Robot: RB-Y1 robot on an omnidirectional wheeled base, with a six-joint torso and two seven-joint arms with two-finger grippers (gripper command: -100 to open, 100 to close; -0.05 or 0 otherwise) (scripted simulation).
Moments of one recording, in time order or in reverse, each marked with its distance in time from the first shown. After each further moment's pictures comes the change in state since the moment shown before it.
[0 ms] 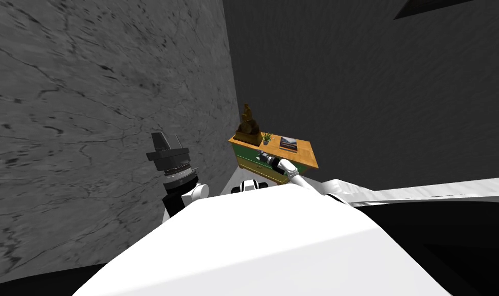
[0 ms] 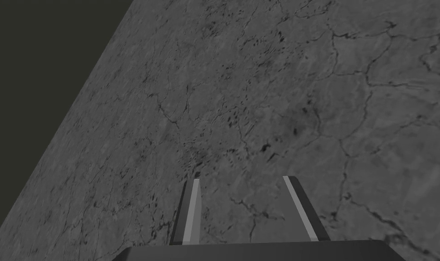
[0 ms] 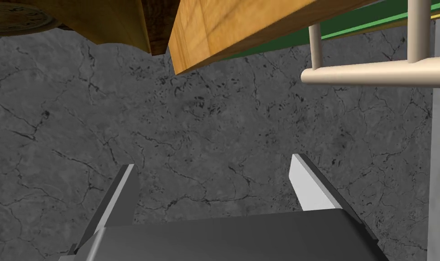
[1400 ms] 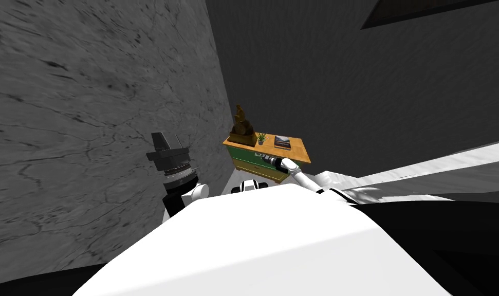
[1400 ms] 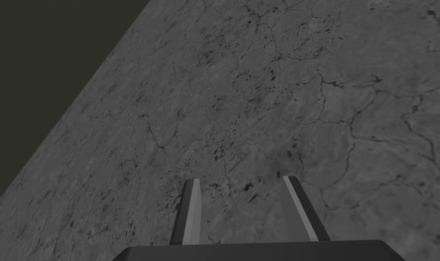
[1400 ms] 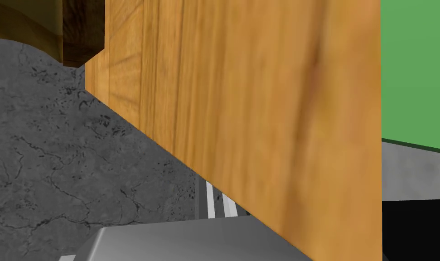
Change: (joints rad) left arm 0.000 0.000 0.000 0.000 0.000 0.000 0.000; right arm -0.060 -0.083 0.018 0.151 0.138 -0.049 0.262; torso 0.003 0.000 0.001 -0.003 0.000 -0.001
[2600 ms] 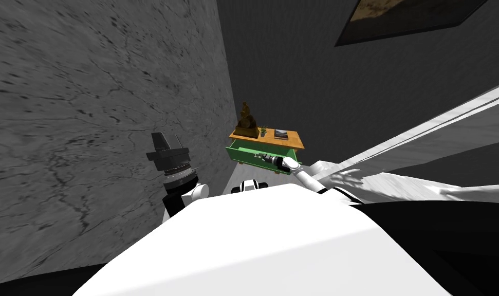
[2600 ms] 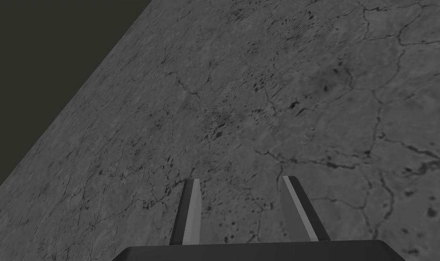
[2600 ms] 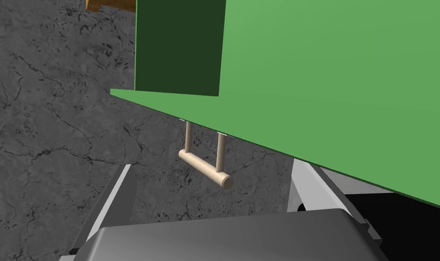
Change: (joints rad) left arm 0.000 0.000 0.000 0.000 0.000 0.000 0.000; right arm -0.004 -0.050 0.010 -0.034 0.007 -0.029 -0.058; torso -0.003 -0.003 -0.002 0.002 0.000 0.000
